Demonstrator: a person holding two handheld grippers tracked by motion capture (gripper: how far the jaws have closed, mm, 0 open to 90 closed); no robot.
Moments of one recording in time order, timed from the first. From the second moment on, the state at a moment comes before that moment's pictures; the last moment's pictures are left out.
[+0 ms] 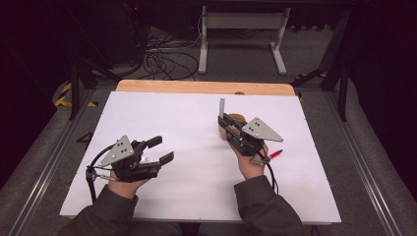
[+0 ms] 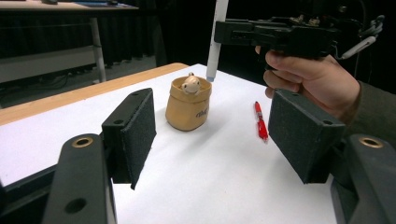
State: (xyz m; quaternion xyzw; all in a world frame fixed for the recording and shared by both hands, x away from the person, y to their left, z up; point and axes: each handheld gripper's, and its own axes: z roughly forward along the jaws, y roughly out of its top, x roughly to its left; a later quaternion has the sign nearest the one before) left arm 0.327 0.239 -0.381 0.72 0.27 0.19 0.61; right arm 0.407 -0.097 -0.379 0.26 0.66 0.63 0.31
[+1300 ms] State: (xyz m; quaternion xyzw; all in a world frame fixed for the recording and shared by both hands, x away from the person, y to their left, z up) left arm 0.323 0.240 -0.378 0.72 0.27 0.20 0.61; right arm 0.444 -0.126 -0.416 0.36 0.63 0.57 0.38
